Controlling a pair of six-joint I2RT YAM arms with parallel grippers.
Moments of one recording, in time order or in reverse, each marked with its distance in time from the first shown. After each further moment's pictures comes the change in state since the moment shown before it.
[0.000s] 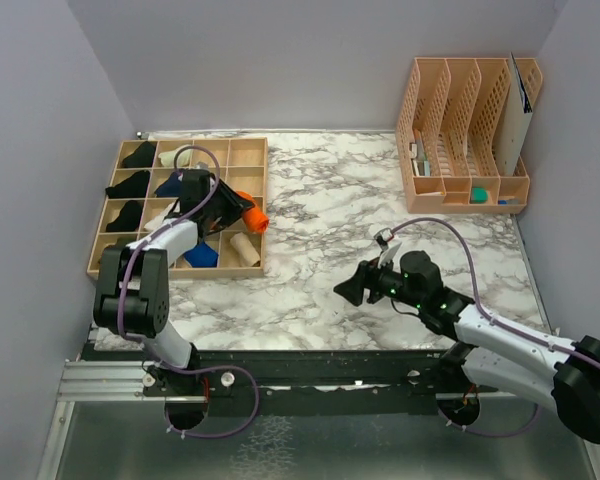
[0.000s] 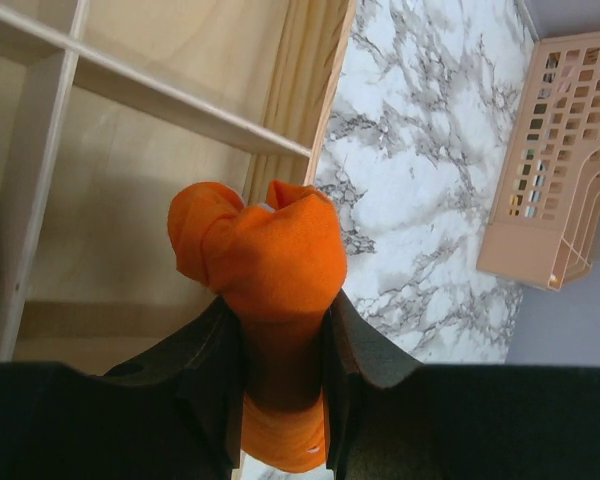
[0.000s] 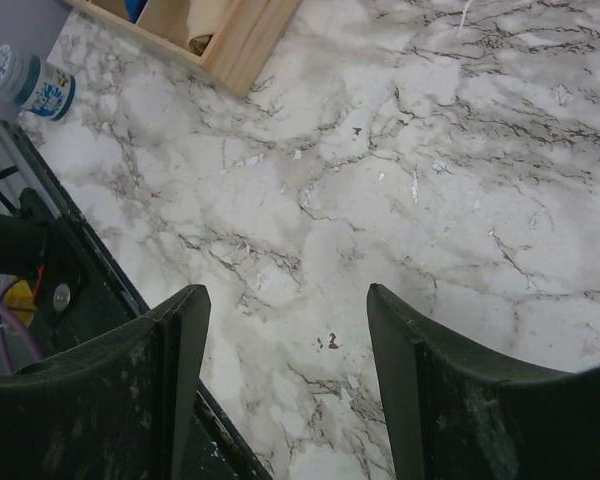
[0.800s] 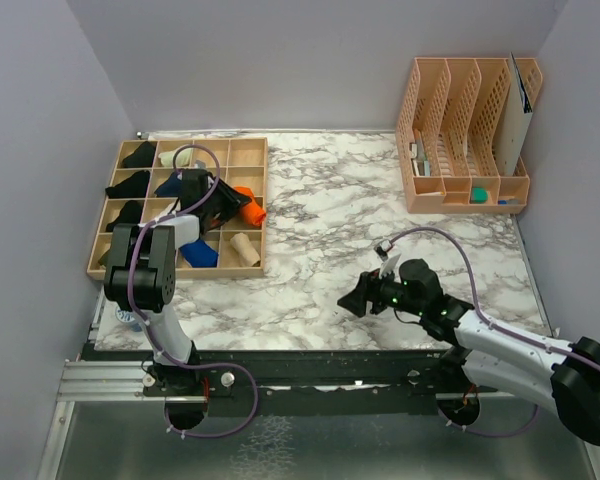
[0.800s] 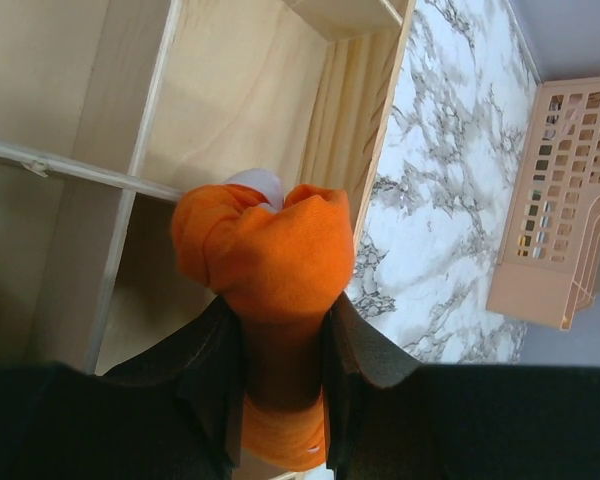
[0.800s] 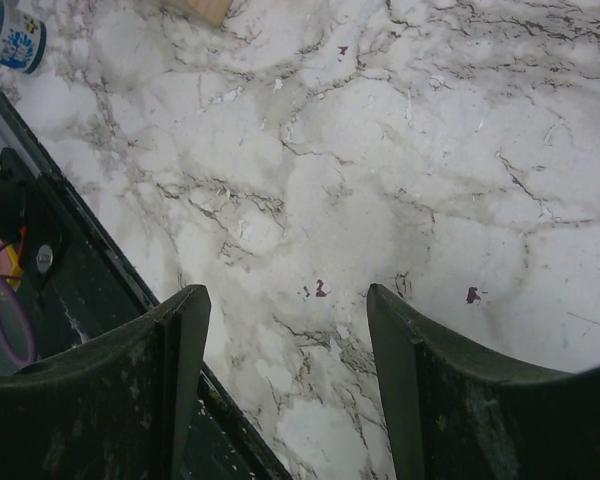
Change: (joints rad) left arm 0.046 0.218 0.056 0.189 0.022 -0.008; right arm 0.000 -0.027 -0.077 -0.024 -0.037 0.025
